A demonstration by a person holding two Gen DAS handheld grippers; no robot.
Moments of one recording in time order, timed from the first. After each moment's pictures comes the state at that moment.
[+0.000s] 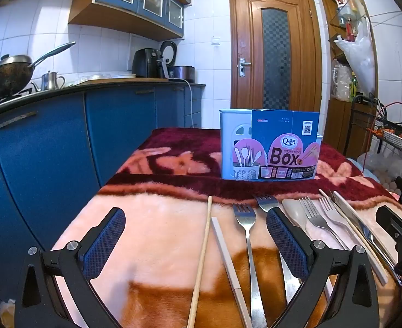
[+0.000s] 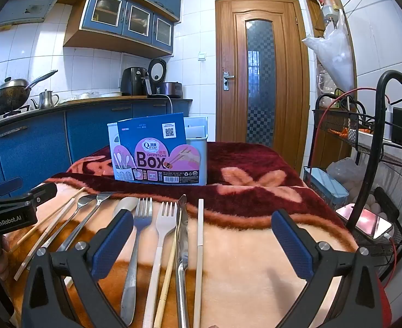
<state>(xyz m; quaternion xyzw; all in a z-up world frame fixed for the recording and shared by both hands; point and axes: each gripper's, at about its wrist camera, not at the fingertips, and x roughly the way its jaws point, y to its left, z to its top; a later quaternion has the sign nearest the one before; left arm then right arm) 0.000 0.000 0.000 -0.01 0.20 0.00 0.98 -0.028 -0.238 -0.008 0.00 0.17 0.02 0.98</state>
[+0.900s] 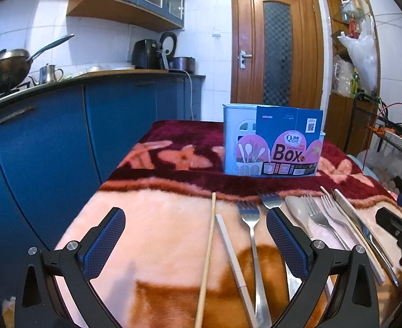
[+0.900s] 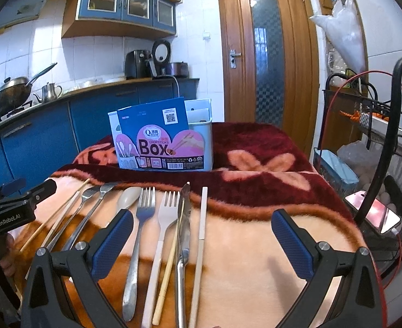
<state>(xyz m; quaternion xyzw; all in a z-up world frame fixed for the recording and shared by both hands) 0.007 0.009 0.008 0.00 0.23 0.00 0.97 -0.012 -0.250 0.002 0.02 0.24 0.06 0.97</state>
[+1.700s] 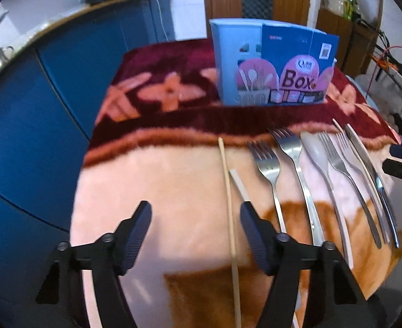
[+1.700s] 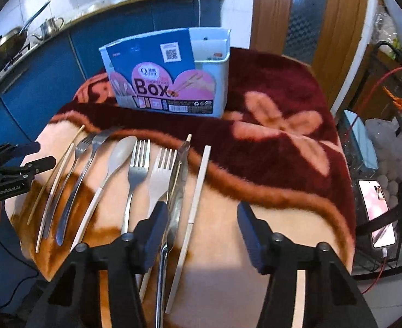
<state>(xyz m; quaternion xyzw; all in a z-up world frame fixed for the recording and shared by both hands) 0.065 0.014 0.005 0.07 0.48 -0.06 0.87 0.053 -0.251 0.012 -0.04 0.48 0.12 0.87</state>
